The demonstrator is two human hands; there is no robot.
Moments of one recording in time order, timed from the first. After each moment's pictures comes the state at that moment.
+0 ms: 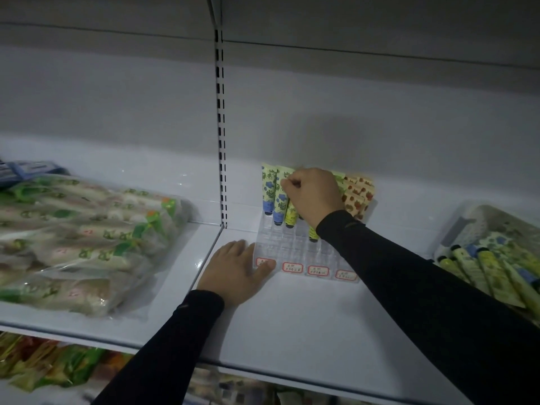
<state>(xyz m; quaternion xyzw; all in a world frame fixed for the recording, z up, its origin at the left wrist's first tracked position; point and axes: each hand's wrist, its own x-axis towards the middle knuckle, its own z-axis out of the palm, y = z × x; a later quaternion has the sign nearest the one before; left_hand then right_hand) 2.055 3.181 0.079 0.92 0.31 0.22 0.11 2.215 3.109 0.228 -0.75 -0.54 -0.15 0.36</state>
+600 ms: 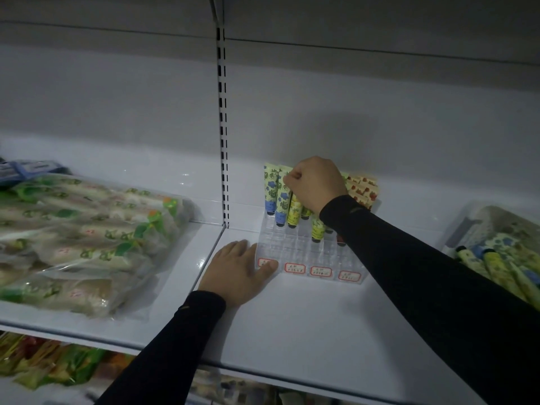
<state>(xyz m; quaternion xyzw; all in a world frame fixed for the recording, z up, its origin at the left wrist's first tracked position) 2.055 3.183 0.078 0.92 0.30 0.23 0.12 2.220 3.116 0.247 -0.77 -0.55 -0.14 0.29</state>
